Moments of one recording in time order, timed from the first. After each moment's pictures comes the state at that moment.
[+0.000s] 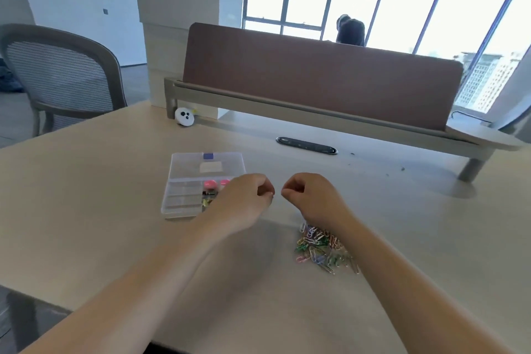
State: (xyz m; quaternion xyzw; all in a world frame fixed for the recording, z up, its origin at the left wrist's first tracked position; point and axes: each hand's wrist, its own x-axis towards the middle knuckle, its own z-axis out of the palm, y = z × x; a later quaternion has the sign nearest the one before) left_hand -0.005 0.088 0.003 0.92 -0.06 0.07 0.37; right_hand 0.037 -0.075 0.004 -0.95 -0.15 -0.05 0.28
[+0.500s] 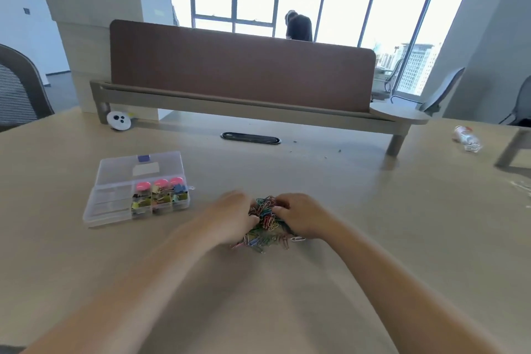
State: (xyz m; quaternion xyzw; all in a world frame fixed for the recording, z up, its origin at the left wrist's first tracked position) left_hand 0.001 -0.010 -0.019 0.97 -0.15 -0.02 0.18; right_hand 0.011 -0.181 -0.020 -0.98 -0.09 0.05 0.20
